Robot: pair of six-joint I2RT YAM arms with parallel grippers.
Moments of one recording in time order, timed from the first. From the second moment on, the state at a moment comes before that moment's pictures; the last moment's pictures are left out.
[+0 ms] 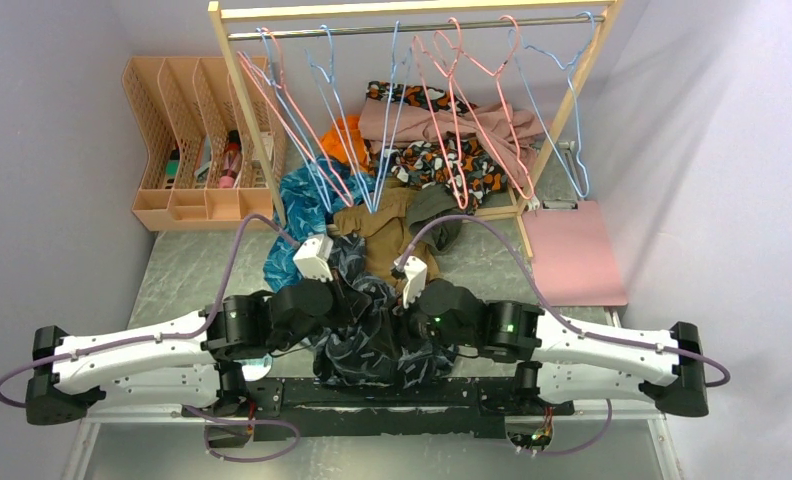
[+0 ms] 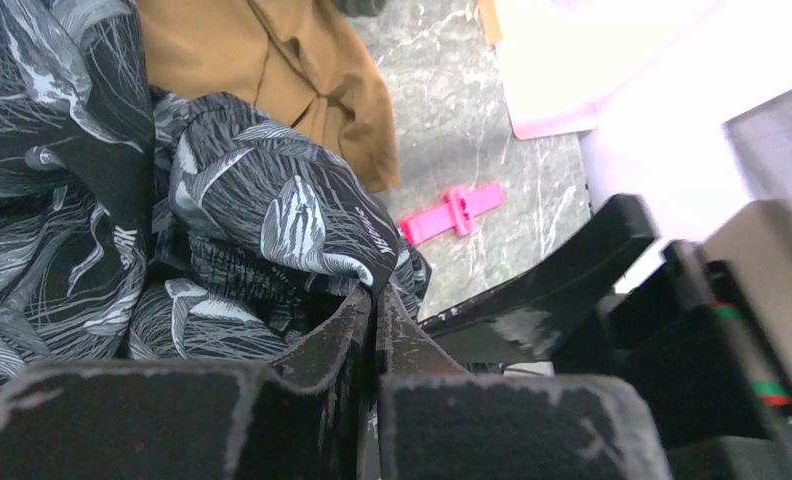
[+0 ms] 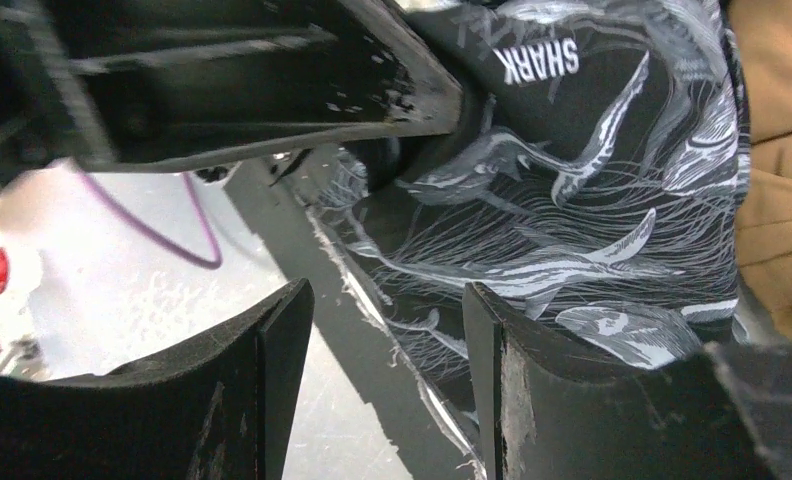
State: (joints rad) left arm -1.30 0.90 0.81 -0.43 -0.54 -1.08; right arm 1.29 0.94 0.78 -0.35 0.06 0.57
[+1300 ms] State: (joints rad) left arm -1.30 0.69 0.67 -0.65 -0.46 -1.19; right arm 1.36 0.91 0.84 -0.71 0.68 0.67
